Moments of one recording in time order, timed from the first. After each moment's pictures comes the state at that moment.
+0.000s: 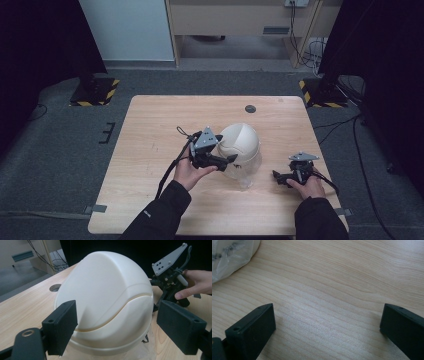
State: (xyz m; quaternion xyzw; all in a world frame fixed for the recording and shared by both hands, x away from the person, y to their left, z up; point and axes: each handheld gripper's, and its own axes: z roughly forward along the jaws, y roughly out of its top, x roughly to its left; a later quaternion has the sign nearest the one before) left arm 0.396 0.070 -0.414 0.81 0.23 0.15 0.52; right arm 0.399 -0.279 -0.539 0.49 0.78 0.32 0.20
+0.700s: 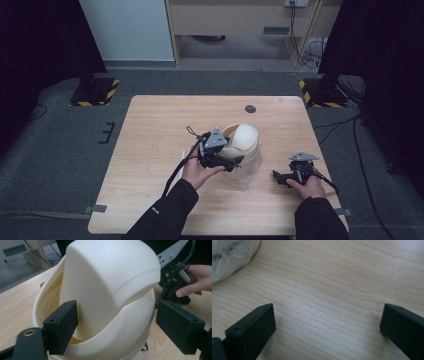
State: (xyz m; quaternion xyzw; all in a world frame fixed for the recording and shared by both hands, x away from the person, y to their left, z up) left arm 0.403 0.049 -0.424 0.82 0.23 0.13 0.51; right arm 0.399 -0.279 -0.539 0.49 0.78 0.32 0.20
